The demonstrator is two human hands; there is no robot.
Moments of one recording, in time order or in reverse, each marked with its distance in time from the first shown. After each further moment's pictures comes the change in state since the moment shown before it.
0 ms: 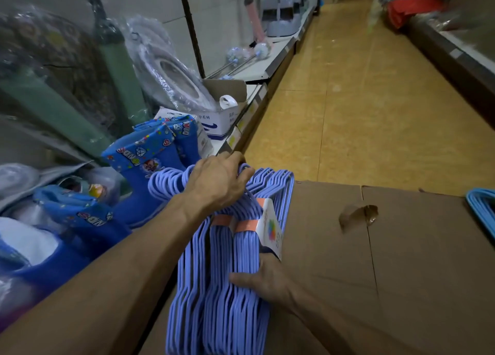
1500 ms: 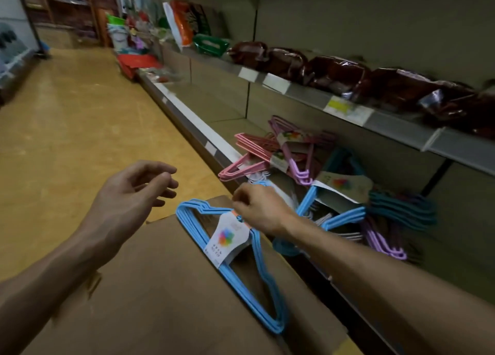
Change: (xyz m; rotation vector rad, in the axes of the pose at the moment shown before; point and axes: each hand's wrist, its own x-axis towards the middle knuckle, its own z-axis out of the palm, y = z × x) left_hand -0.002 0.401 -0.013 -1.188 -0.200 0.409; right_hand -0.339 0.015 -0.399 -0.614 0.989 0.152
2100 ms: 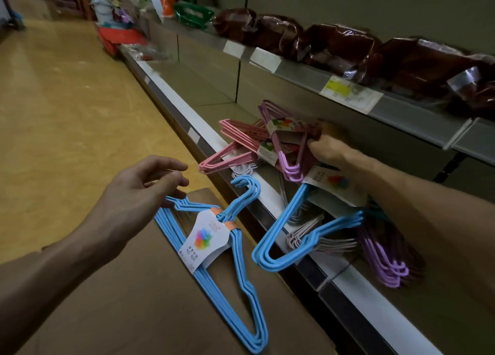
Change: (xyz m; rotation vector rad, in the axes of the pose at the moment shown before) left_hand 0.038 -0.016 0.070 -0.040 -0.119 -0.067; right_hand 0.079 0.136 -0.117 -0.055 0.210 0.448
